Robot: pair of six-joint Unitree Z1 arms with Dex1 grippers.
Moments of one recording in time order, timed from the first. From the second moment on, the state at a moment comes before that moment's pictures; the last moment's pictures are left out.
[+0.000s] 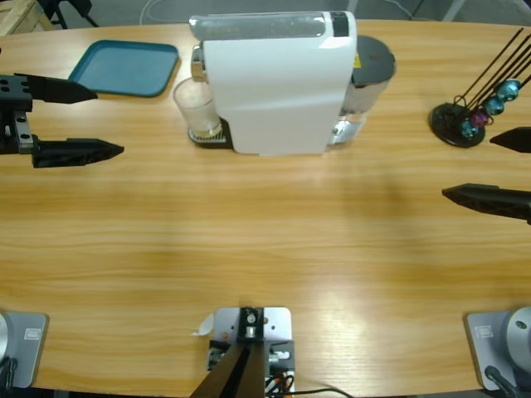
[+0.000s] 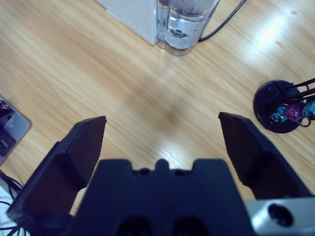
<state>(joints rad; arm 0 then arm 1) -0.56 1.27 -0.80 0.27 -0.40 0.41 0.73 1.03 -0.80 0.58 -0.08 0.02</state>
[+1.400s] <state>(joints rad) -0.46 1.90 -1.10 0.16 -0.65 0.78 0.73 1.11 -0.81 0.59 -0.08 0.02</state>
